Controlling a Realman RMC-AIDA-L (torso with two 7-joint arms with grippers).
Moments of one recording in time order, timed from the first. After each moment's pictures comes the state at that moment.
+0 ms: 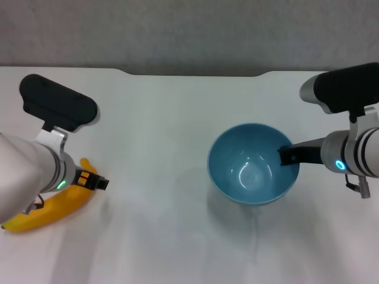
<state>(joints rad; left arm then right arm) -0.51 -1.95 -1.19 -1.24 -0.13 0.95 2.85 0.48 2.00 1.33 1.25 0.37 -0.75 -3.00</state>
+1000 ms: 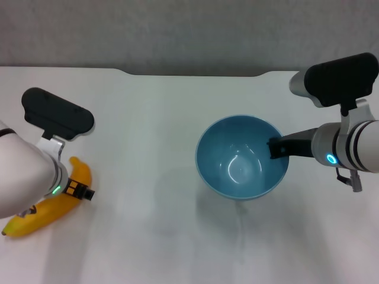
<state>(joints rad) -0.63 -1.98 -1.21 -0.93 -0.14 0.87 2.85 0.48 2.00 1.31 1.31 0.36 -0.75 -3.00</state>
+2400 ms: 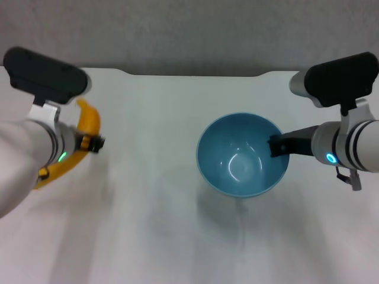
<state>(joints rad) -0.47 -2.02 -1.33 -1.28 0.02 0.81 2.84 0.48 2.00 1.30 1.29 0.35 -0.71 -3.00</state>
